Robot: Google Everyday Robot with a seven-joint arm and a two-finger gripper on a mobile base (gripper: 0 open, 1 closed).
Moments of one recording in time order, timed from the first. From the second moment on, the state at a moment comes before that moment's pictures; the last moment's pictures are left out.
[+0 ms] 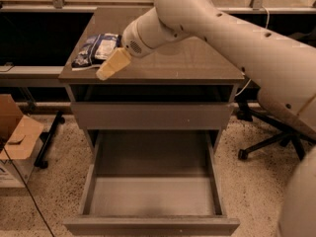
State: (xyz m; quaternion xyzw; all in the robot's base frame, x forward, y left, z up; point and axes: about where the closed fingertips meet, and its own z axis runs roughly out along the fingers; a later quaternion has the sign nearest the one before) arm 0.684 0.103 0.907 -0.52 0.72 0.18 0.41
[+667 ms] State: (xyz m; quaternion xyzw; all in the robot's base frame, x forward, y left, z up) arm 0.759 0.160 0.864 -0.49 0.74 0.21 0.41
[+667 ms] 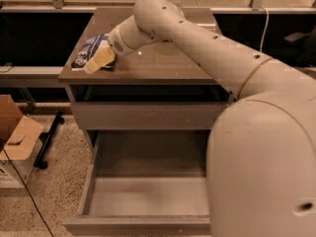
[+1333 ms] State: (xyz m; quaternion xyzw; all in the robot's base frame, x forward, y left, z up) arm 0.788 0.170 0.825 -0.46 0.77 0.23 0.38
